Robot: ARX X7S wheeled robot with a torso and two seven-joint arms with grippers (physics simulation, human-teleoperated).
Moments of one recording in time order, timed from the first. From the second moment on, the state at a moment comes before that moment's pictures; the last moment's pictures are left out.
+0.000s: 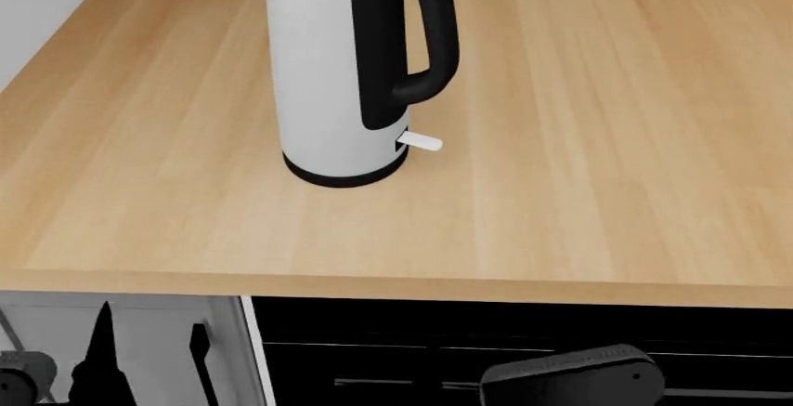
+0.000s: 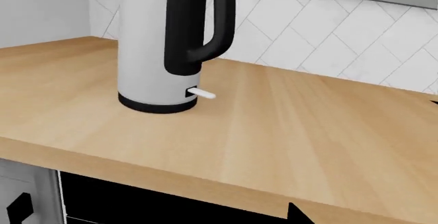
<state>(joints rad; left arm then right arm) -0.07 -0.30 0.05 0.52 -0.28 -0.54 -0.24 0.12 0.18 -0.16 -0.52 0.06 0.64 0.05</state>
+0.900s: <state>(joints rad) -0.60 -0.68 -0.08 0.98 -1.10 -1.25 -0.69 0.87 0.02 -0.23 -0.80 -1.55 1.48 -1.46</state>
